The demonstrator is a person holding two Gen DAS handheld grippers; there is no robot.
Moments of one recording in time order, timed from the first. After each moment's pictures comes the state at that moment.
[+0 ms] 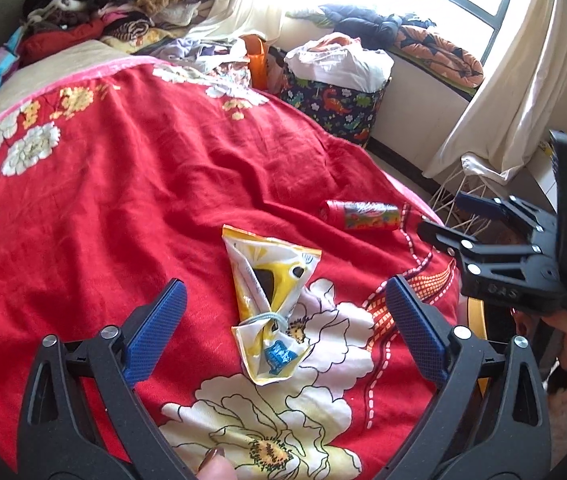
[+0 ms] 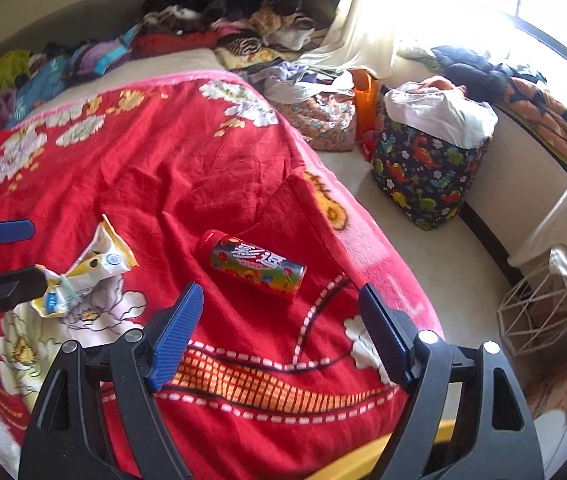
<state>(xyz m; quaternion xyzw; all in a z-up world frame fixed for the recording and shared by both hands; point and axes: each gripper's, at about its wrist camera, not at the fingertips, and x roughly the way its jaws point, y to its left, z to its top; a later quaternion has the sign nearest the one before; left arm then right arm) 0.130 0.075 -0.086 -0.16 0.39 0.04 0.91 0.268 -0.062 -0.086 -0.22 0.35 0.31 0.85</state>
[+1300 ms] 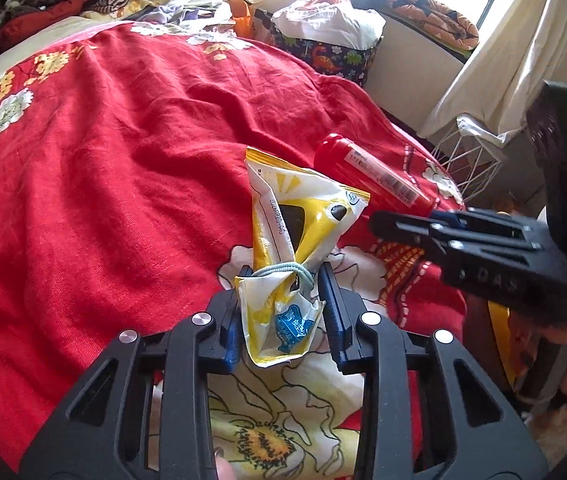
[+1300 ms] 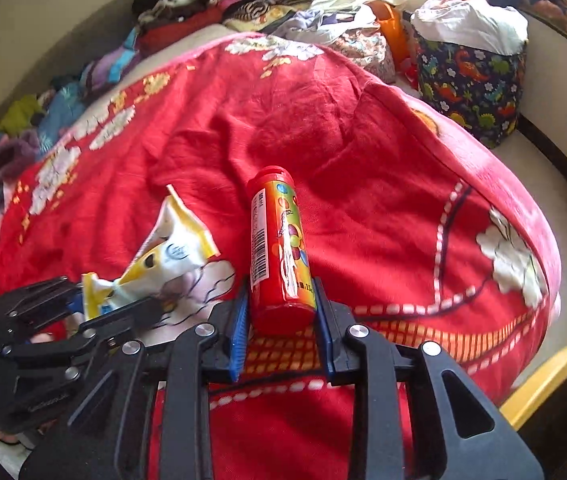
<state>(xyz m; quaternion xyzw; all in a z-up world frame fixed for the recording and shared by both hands) 0.132 0.060 -0.122 -0.15 0.44 0.01 0.88 0.250 -0.042 -0.129 -0.08 0.47 0.36 0.80</state>
